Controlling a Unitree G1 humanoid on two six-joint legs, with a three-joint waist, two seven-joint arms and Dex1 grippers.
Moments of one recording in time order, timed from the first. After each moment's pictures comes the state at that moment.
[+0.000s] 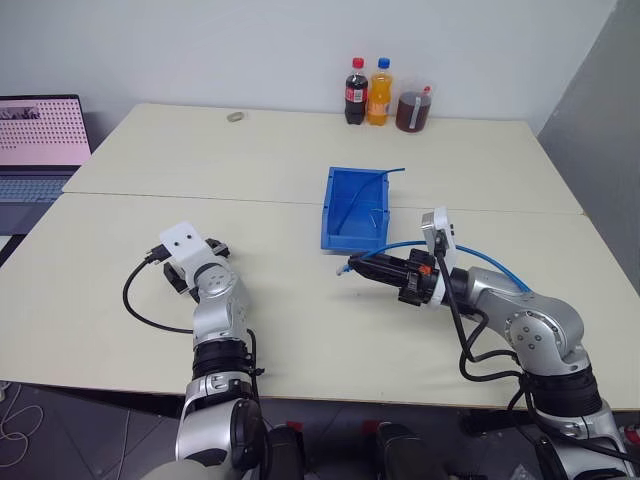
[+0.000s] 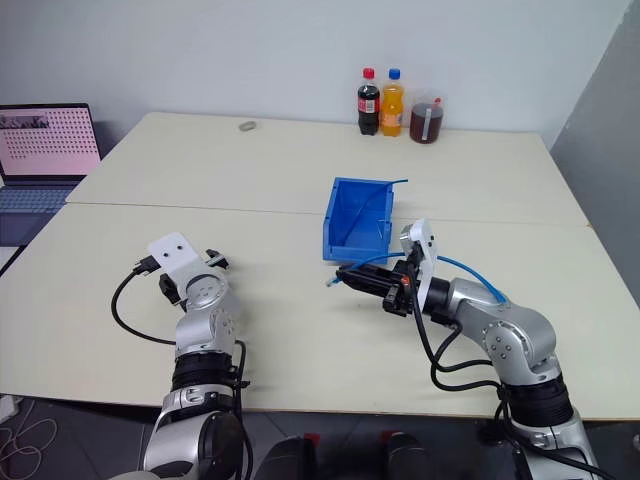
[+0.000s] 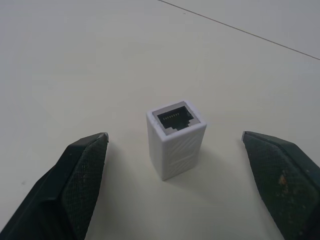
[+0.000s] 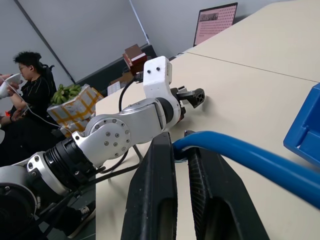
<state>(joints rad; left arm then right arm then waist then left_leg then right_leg) -0.60 0.07 0.40 0.42 -0.07 0.27 0.56 -0.43 -0.40 0.06 -0.32 0.80 0.81 0.70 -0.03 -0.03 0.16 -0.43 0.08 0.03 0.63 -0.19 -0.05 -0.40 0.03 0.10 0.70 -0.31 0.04</state>
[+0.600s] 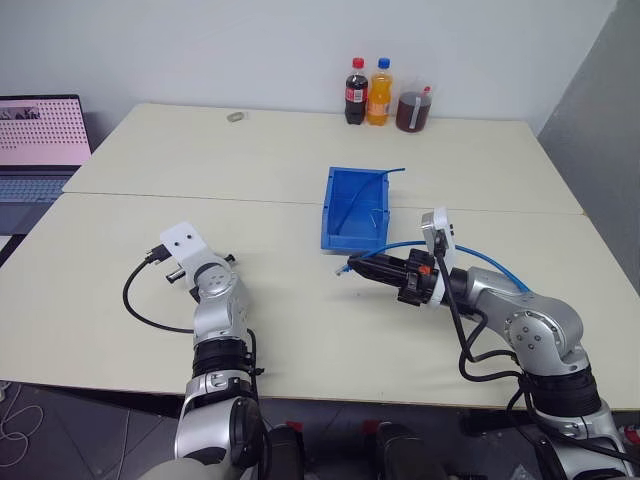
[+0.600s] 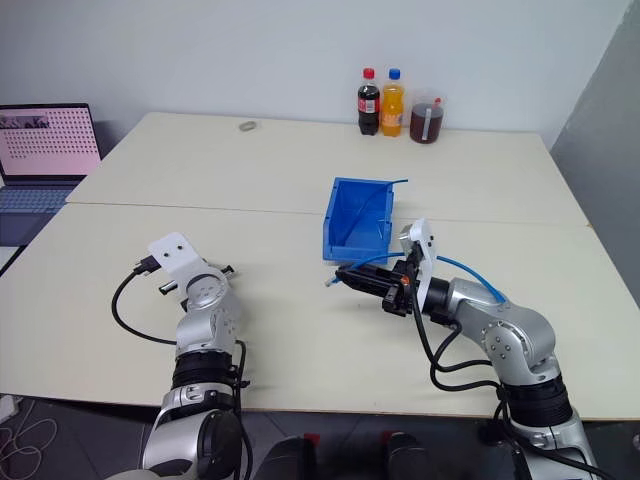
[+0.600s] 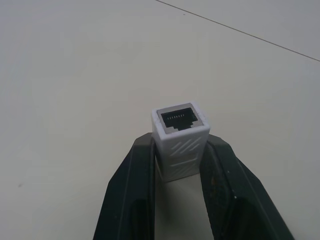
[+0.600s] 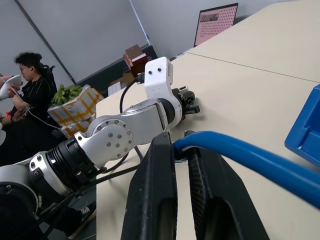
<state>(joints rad) -0.60 0.07 0.40 0.44 -0.07 0.24 0.56 -0.43 -0.40 0.06 -0.32 0.80 0.81 0.70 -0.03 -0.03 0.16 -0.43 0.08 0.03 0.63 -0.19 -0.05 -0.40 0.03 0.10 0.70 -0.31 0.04</state>
